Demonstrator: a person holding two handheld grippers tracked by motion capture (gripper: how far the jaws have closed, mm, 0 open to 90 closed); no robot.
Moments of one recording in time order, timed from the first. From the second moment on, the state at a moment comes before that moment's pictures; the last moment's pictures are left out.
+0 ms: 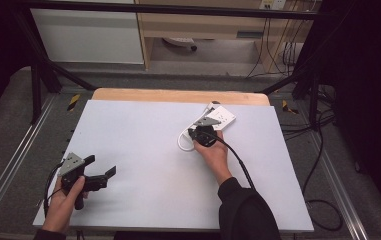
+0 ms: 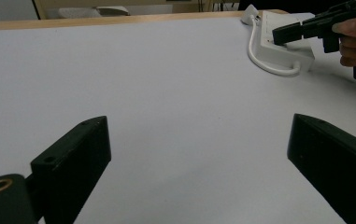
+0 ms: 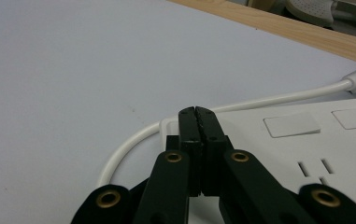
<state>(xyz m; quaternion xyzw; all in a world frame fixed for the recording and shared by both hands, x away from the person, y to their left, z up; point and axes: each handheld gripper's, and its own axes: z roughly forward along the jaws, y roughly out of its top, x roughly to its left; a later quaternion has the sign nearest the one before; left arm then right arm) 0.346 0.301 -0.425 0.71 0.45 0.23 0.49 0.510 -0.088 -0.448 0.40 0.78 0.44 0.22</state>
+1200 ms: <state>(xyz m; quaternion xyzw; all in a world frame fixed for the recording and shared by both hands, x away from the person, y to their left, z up) 0.346 0.302 -0.425 0.71 0.45 0.24 0.49 0.511 -0.087 -0.446 0.40 0.78 0.43 0.21</state>
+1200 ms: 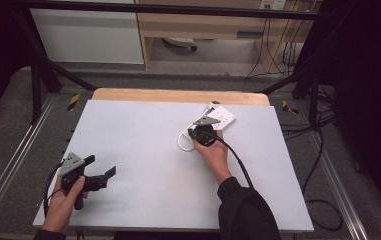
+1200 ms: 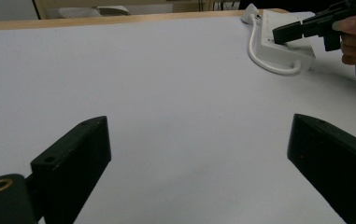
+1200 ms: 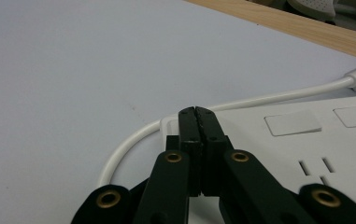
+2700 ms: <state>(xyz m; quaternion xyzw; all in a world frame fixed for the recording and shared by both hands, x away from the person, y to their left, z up) 0.346 0.302 -0.425 0.71 0.45 0.24 0.49 0.511 -0.089 -0.440 0.41 0.77 0.44 0.21</state>
